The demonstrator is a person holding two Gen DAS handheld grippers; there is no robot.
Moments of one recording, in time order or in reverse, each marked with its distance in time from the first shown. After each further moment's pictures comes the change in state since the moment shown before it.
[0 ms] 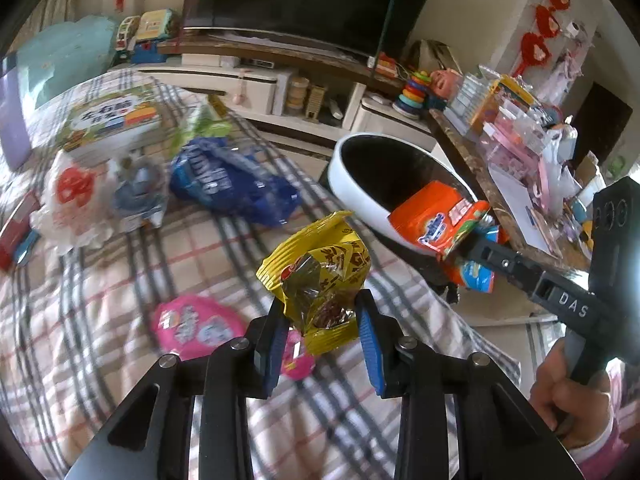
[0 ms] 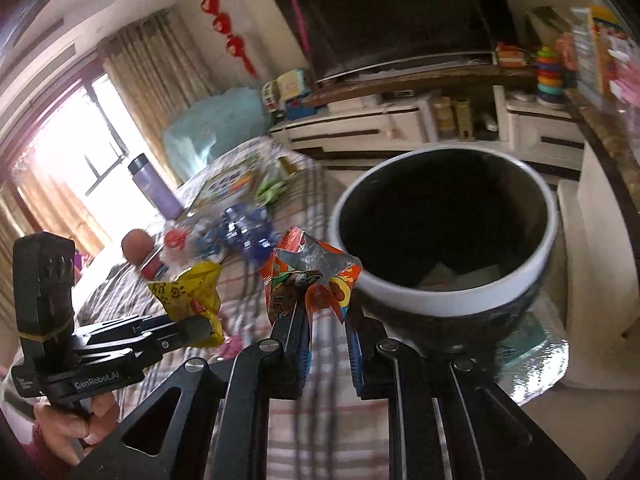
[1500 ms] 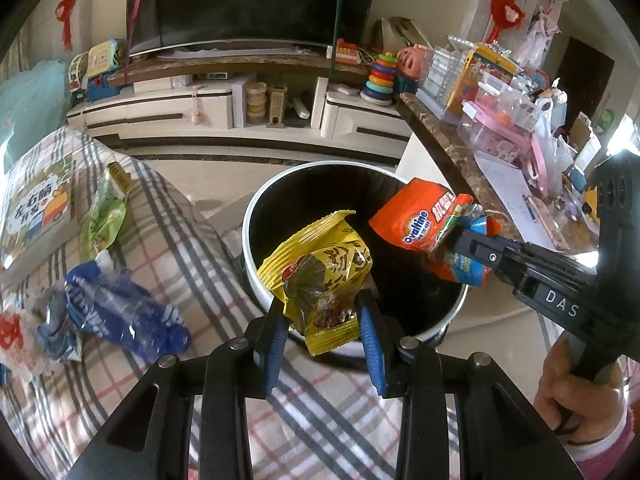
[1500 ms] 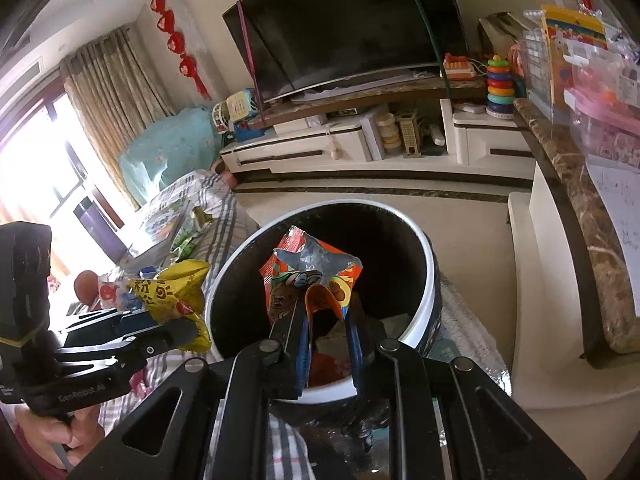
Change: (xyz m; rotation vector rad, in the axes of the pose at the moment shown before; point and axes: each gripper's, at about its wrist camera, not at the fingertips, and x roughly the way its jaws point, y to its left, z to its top) left arm 0.083 -0.070 0.079 0.151 0.032 0.008; right arm -0.001 -0.075 0.054 0.027 -0.032 -0.143
